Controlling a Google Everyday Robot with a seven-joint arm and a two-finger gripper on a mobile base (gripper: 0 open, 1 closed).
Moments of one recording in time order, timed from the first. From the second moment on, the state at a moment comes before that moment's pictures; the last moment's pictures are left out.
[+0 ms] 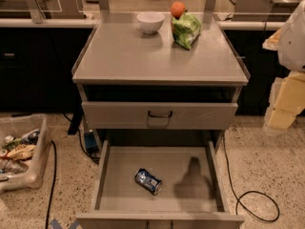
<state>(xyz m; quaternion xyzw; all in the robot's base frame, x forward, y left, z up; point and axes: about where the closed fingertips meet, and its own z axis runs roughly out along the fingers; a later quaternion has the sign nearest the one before) 0.434 -0.222 0.986 -0.60 0.78 -0.09 0.14</state>
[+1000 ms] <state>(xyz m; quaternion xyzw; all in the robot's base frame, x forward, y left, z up) 0.446 -0.209 0.919 -0.58 0.80 -0.07 0.16</state>
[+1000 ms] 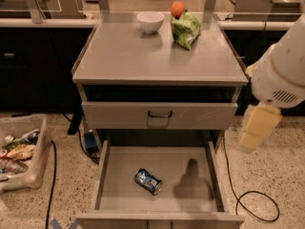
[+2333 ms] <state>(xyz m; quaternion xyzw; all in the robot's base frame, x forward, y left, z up) 0.445 -0.189 0.737 -0.56 0.82 -0.05 0.12</state>
